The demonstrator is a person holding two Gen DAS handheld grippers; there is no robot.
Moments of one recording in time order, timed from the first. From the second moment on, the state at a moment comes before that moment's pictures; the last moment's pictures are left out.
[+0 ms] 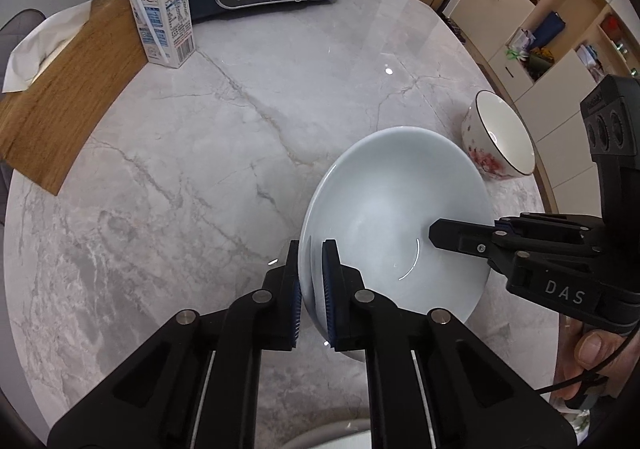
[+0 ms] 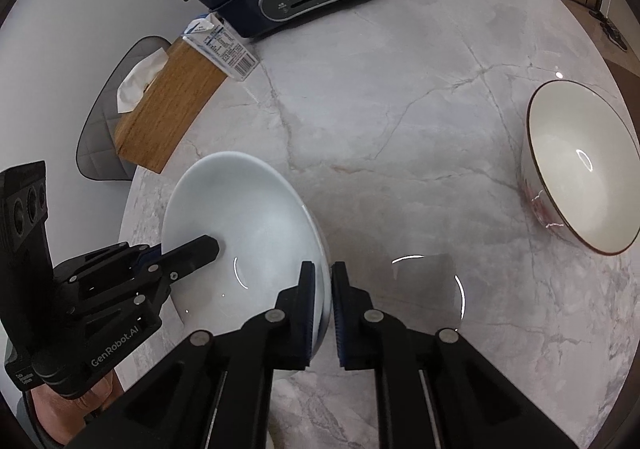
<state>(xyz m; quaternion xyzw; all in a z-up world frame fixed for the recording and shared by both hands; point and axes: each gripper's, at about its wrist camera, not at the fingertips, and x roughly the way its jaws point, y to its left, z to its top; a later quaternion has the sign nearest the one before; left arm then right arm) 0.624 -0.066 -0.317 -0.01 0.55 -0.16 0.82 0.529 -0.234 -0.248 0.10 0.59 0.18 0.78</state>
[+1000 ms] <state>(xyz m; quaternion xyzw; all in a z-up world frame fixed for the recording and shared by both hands) 0.396 0.008 -0.262 -0.05 0.55 -0.15 0.82 0.353 -0.175 -0.187 0.08 0.59 0.22 0.77</state>
